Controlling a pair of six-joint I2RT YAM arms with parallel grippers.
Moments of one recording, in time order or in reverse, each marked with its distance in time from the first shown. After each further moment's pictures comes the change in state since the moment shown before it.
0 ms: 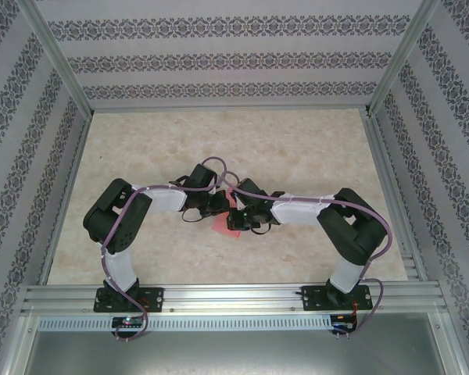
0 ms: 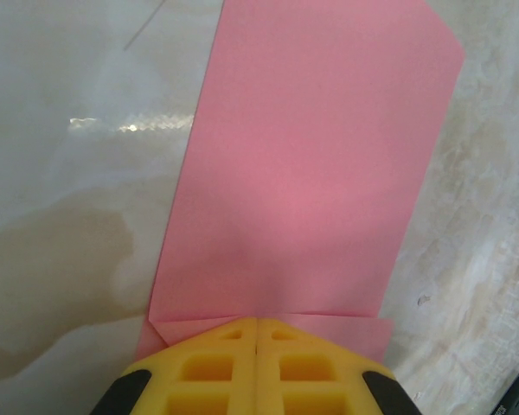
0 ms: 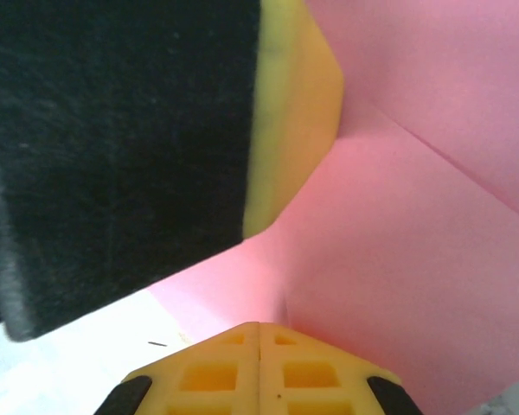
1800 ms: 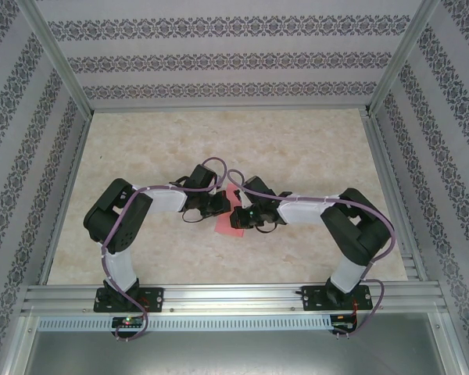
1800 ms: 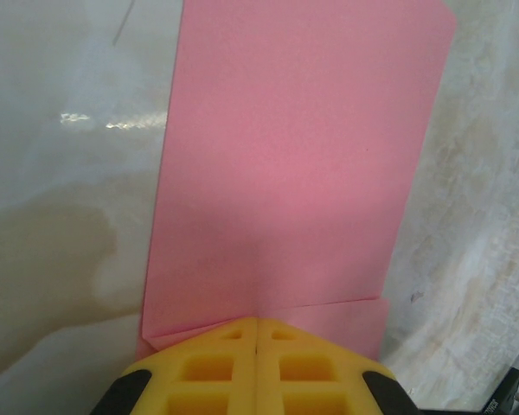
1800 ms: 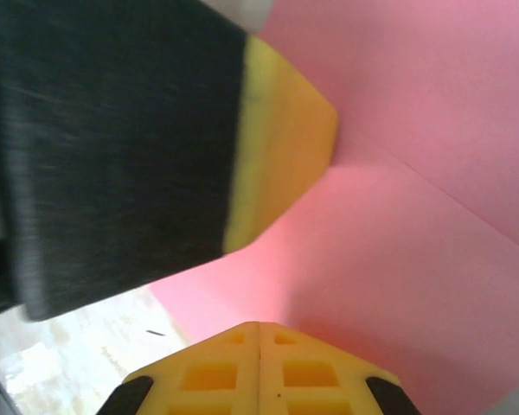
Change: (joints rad) left arm -0.001 0.003 -0.008 0.020 0.016 -0.007; right arm -0.062 -0.022 -0.063 0.085 -0.087 -0.075
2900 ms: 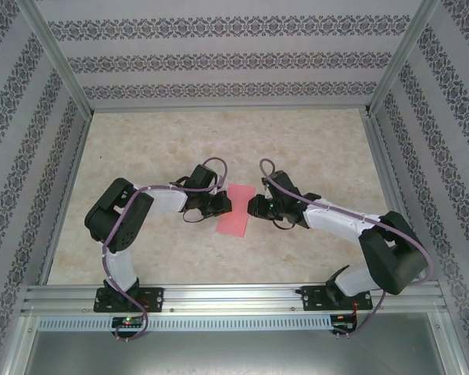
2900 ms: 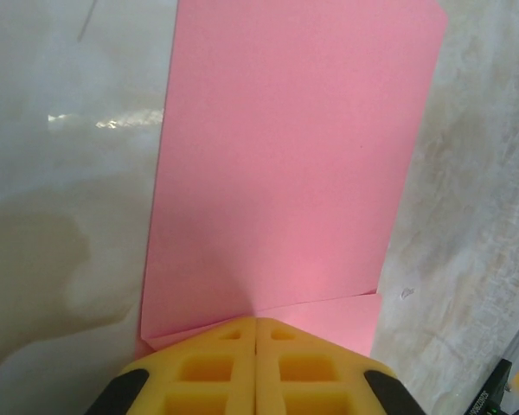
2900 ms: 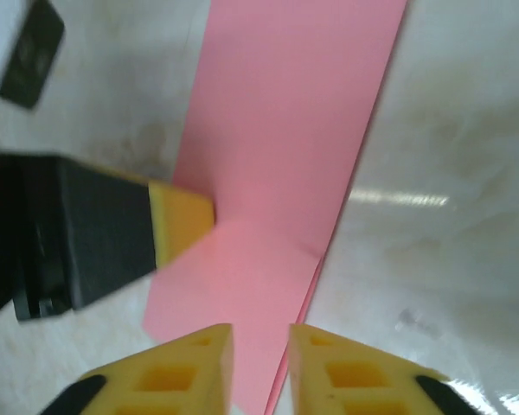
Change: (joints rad) left arm 0.000 0.006 0.000 0.026 0.034 0.000; right arm -0.117 -0.291 -0.104 -0.058 0.181 0.153
